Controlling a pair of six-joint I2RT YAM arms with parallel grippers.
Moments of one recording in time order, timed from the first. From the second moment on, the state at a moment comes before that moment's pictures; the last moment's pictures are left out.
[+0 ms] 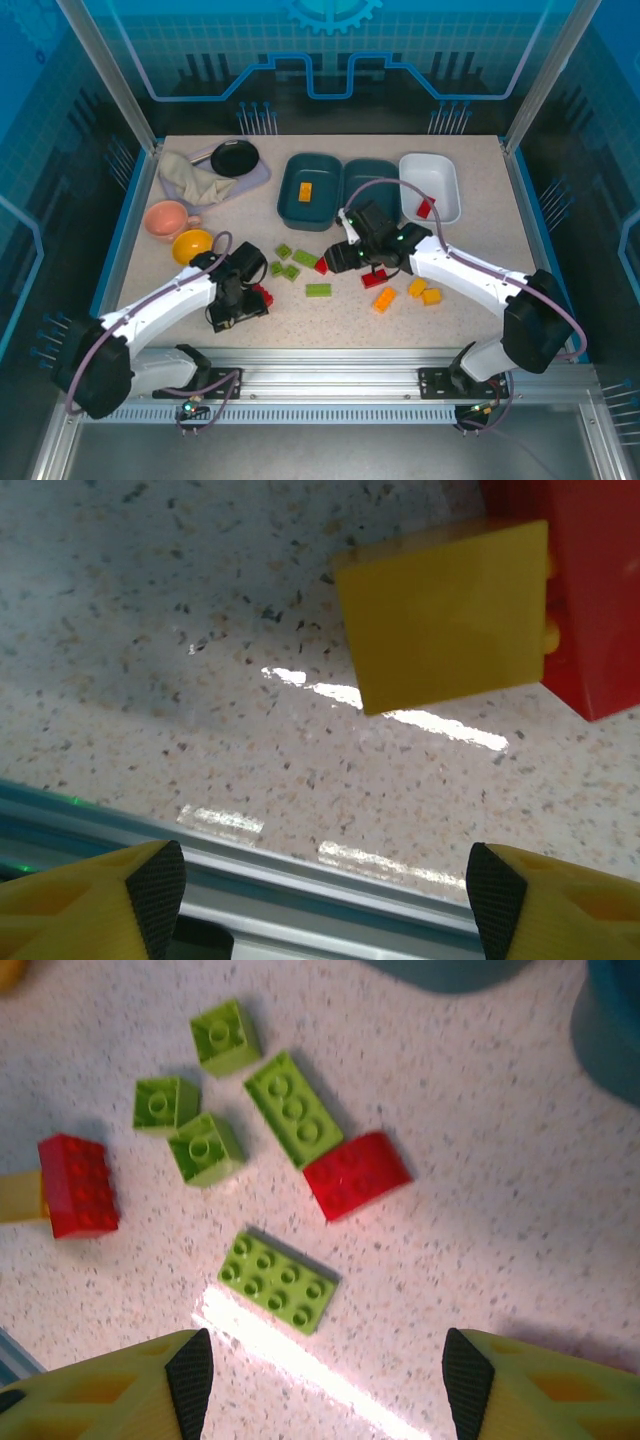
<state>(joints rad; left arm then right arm) -0.53 1.25 0.72 -1.06 0.04 -0.95 0.75 1.46 1.05 -0.56 -0.08 0.38</state>
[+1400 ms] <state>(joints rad) -0.39 1.45 0.76 -0.86 0.07 -0.90 0.76 1.35 1.02 -0.32 -0.42 0.43</state>
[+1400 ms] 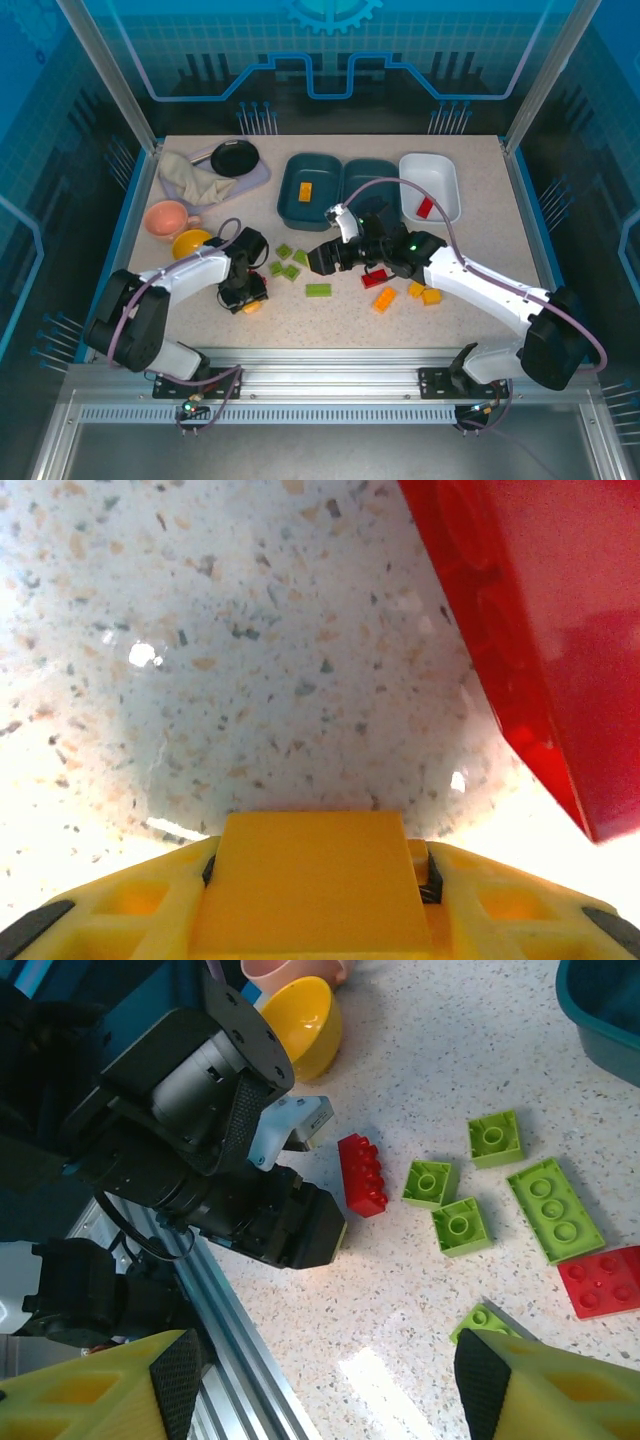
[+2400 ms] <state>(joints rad) -0.42 2.41 2.27 -1.17 0.07 -0.71 0.51 1.35 1.17 -0.42 -0.10 0.58</state>
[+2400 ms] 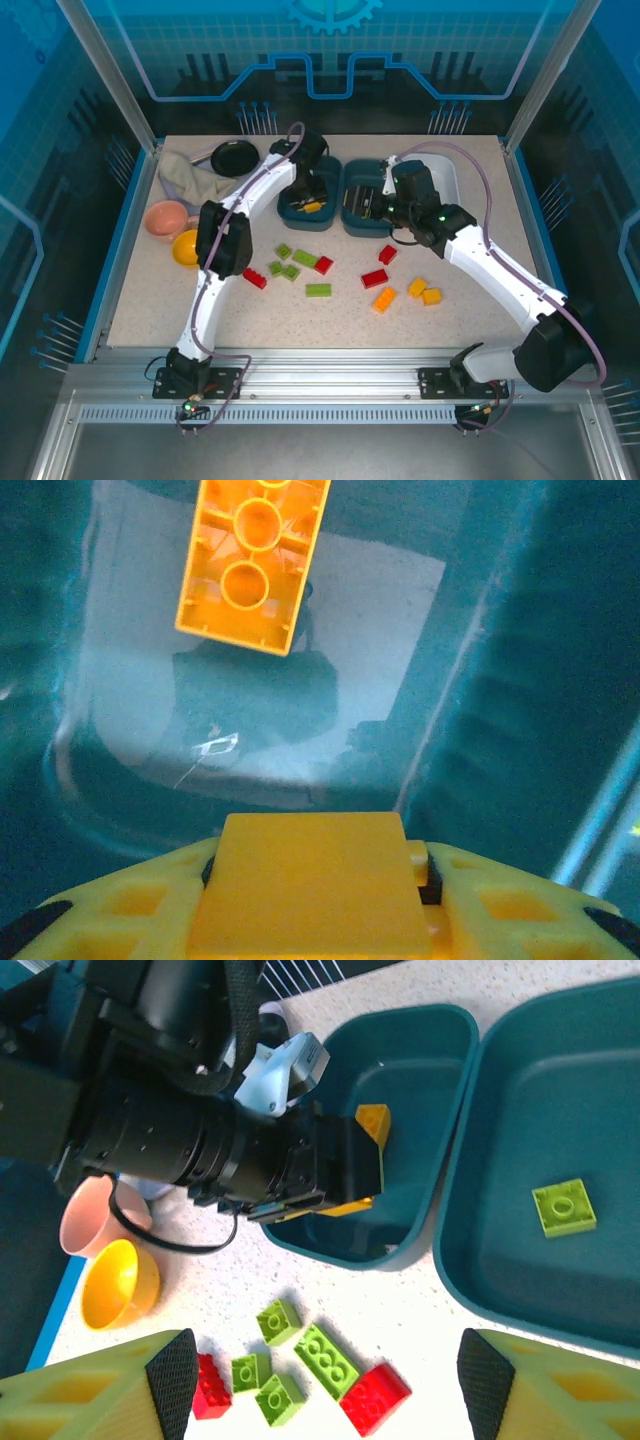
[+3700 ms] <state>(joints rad) -0.46 1.22 1.02 -0.56 0.26 -0.89 0.43 1.73 1.04 -0.60 0.08 0.88</state>
